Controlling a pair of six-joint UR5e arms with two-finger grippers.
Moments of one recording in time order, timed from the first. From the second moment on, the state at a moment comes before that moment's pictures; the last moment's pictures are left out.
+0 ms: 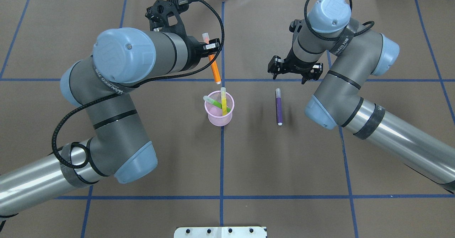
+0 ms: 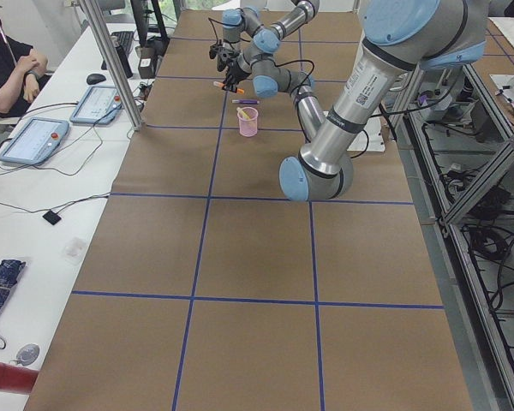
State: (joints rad) left arm -0.57 -2.28 -1.78 -1.95 -1.51 -1.39; right arm 0.77 -0.96 1.53 -1.48 2.06 1.15
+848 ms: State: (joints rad) left arm -0.46 -2.27 -1.74 -1.96 -1.24 -1.34; right arm 0.74 -0.91 1.44 -1.48 2.07 1.13
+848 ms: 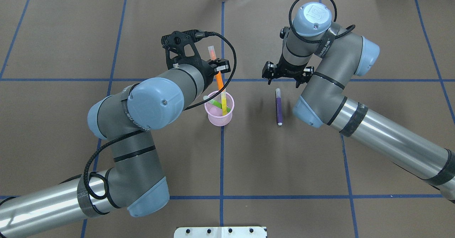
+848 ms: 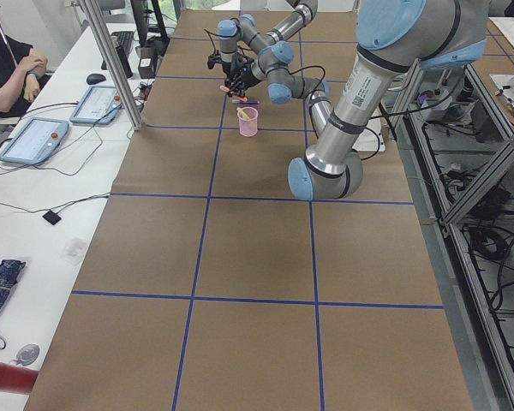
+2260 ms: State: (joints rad) left arm -0.45 -2.27 -1.59 -2.11 -1.16 -1.34; right arm 0.70 -0.92 1.43 -1.48 2.06 1.12
